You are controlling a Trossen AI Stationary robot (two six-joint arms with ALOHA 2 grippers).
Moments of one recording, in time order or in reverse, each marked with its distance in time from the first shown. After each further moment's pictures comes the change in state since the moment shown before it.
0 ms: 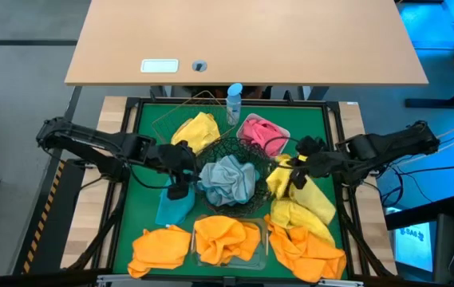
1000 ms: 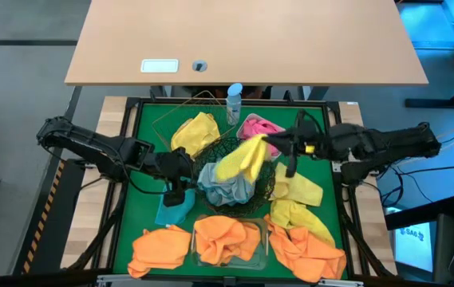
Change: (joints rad) left arm -0.073 0.000 0.000 -0.033 -0.004 -0.072; right arm -0.099 0.003 0.023 0.874 0.021 -0.733
